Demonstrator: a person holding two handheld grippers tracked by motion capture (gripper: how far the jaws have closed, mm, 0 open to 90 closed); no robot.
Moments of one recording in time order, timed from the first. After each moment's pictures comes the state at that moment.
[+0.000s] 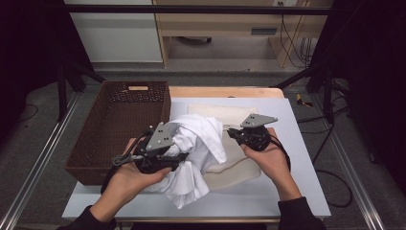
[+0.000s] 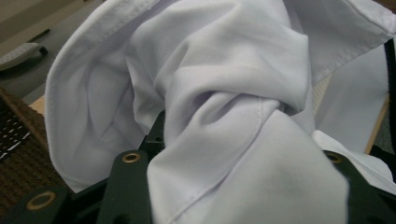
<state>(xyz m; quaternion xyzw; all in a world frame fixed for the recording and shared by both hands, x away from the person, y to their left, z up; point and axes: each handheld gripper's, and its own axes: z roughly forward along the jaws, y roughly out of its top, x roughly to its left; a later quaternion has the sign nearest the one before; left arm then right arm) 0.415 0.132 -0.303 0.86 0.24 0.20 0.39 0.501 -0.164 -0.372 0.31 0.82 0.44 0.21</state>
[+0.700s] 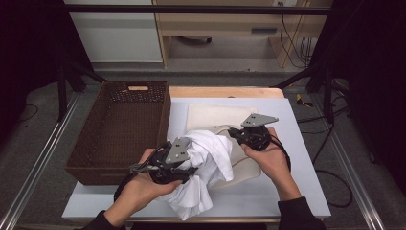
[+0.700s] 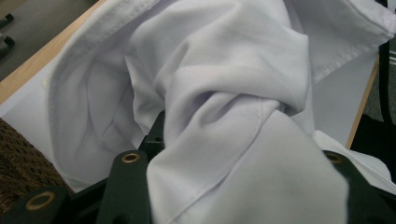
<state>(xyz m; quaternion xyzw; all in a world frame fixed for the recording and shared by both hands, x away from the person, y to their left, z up) 0.412 0.109 -0.340 0.89 0.21 0.18 0.36 0.502 -0.165 -0.373 0.32 0.81 0.44 0.21</state>
